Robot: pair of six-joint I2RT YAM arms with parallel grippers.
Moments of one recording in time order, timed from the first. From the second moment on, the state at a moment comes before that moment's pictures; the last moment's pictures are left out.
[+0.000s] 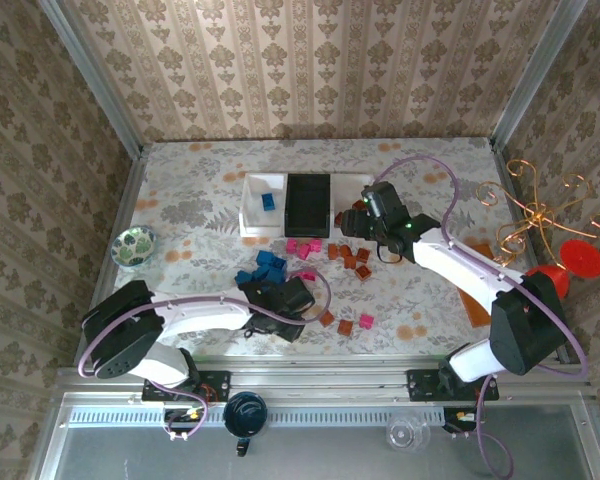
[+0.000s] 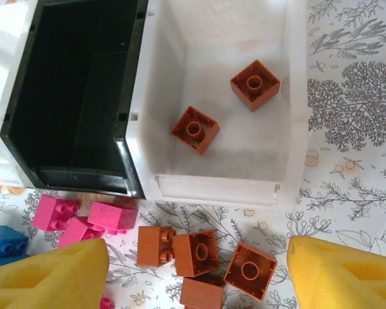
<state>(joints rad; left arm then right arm) -1.14 1.44 0.71 -0.52 -0.05 -0.49 0.49 1.46 1.04 -0.39 0.15 0.50</state>
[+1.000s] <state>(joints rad) -0.62 2.13 1.68 -0.43 -0.05 -0.28 0.56 1.28 0.80 -0.38 0.15 0.59</state>
